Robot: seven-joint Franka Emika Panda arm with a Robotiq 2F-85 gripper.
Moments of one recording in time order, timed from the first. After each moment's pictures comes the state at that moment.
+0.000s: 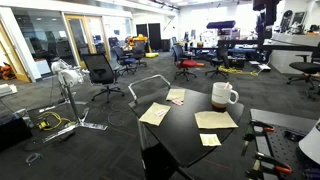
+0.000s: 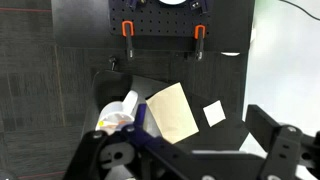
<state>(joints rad) -0.05 -0.79 -0.29 -2.45 -0.02 1.50 -0.27</state>
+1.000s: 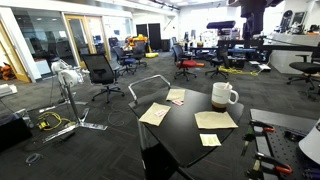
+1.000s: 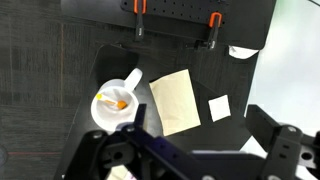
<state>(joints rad) -0.02 -0.69 -0.27 -2.46 -0.03 1.64 -0.37</state>
